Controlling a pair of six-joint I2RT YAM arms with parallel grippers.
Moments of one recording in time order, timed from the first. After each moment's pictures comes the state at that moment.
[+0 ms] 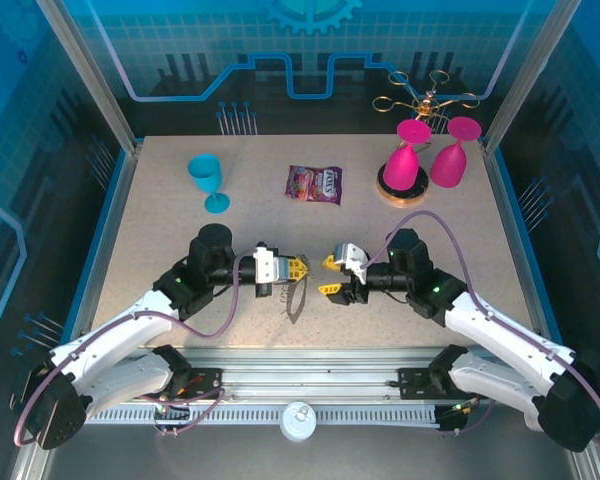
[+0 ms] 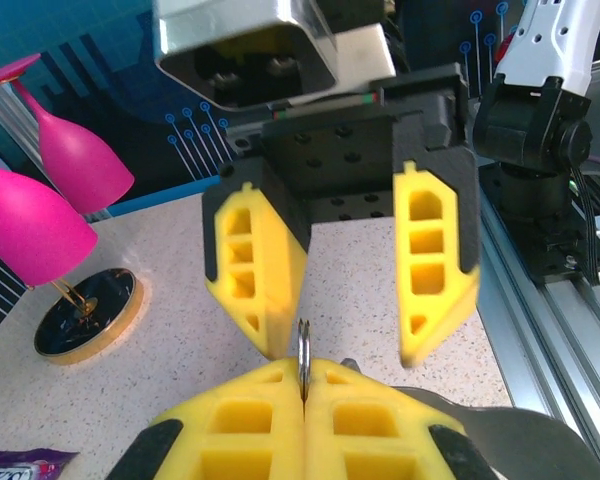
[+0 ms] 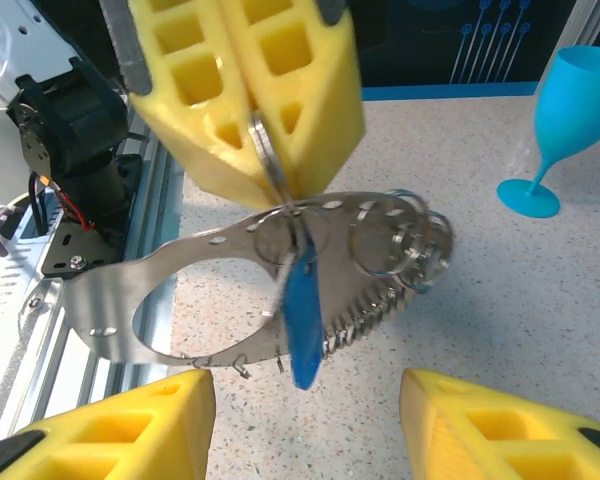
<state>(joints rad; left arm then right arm) -0.62 0.99 0.65 0.07 0.73 0.54 0.66 0.96 0.62 -0.08 -0.65 -0.33</state>
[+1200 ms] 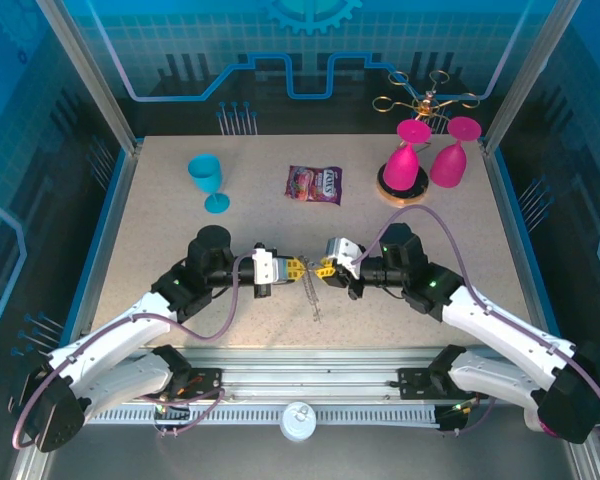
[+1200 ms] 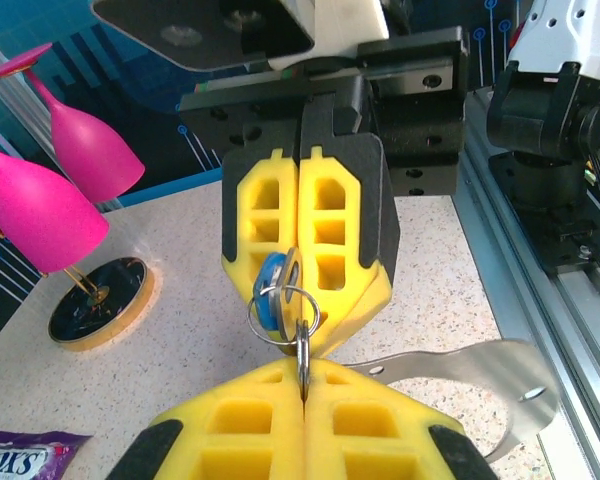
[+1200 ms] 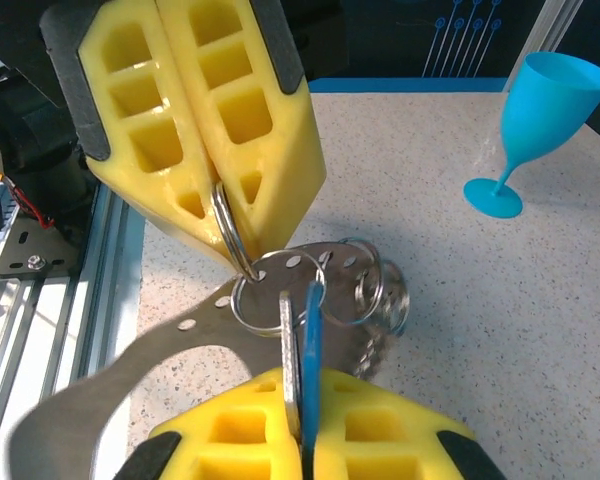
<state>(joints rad) -0.62 0.97 0.64 0.04 0.70 0.55 0.70 1.00 0.72 -0.17 -0.53 -0.37</state>
